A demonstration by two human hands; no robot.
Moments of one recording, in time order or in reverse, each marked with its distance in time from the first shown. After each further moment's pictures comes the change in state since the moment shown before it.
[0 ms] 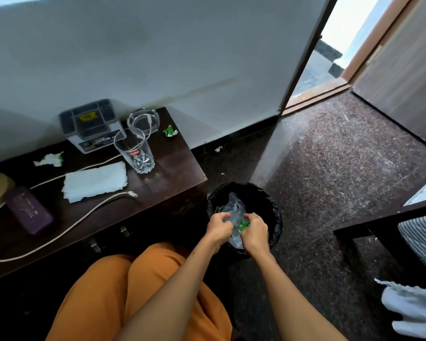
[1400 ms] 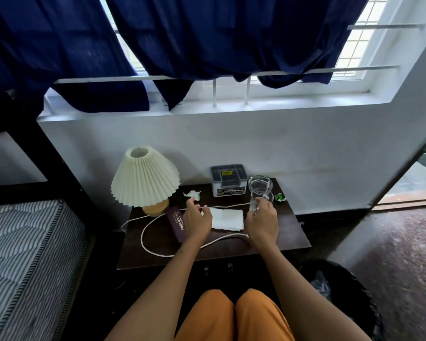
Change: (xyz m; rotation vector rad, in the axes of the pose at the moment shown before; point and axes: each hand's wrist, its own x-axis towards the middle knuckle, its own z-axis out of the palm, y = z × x) left_hand -0.107 -0.024 -0.331 -0.218 0.838 0.247; right_hand -0.105 -0.287 0.065 0.104 0.273 -0.592
